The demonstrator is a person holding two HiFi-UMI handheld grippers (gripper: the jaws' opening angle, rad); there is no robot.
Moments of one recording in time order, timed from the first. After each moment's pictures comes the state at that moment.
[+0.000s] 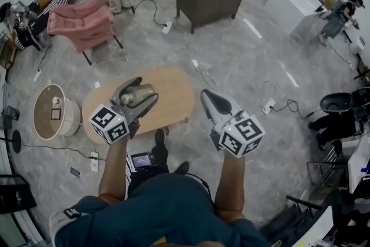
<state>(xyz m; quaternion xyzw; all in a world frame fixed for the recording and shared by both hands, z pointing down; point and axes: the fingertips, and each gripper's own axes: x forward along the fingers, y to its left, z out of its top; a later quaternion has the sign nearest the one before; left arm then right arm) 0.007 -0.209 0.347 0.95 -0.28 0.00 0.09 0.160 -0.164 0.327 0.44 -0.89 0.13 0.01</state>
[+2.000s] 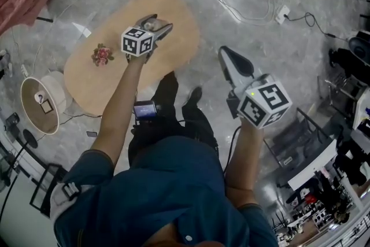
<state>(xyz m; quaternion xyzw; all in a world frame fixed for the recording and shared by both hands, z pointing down) 0.094 -0.460 0.811 0.91 -0.18 0.24 0.30 0.206 -0.326 0.544 0.54 -0.75 0.36 0.09</state>
